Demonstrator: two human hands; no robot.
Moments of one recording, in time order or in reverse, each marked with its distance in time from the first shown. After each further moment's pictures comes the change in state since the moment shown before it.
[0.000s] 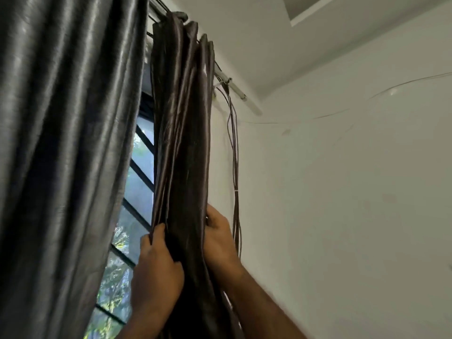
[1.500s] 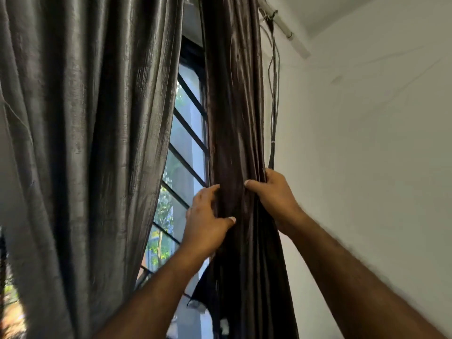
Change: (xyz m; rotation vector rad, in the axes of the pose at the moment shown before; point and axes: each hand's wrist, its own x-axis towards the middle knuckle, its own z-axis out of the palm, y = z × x) left_hand -0.036 -0.013 -0.012 -0.336 -0.239 -0.056; right_hand -0.028 -0.015 -0.039 -0.211 -0.030 0.224
